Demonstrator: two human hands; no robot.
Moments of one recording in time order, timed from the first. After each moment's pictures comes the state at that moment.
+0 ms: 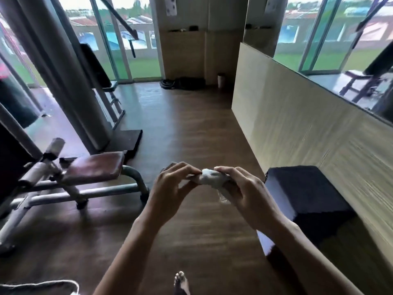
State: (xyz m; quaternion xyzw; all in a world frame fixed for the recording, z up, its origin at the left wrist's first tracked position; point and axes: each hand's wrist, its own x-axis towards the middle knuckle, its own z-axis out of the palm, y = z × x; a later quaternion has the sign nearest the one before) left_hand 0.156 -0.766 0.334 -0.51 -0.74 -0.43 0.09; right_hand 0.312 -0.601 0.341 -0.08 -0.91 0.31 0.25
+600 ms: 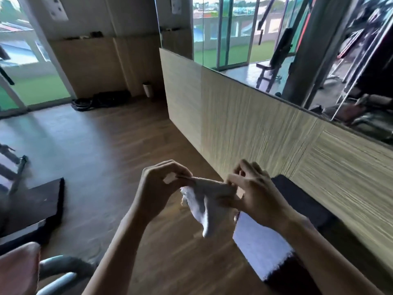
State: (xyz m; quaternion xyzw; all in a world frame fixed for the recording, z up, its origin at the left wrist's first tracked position) left_hand -0.099 -0.488 0.369 -0.59 -0.61 -0.52 -0.10; right_hand 0.133 -0.379 0.364 -0.27 -0.93 0.15 0.20
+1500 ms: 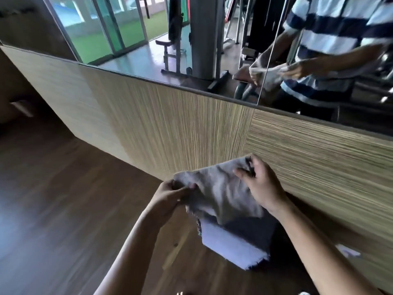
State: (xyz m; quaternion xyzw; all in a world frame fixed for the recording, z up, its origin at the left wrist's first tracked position) left_hand -0.035 -0.139 0.256 -0.41 -0.49 -0.40 -0.65; right_hand 0.214 -0.144 0.284 -0.61 -0.61 0.31 0.40
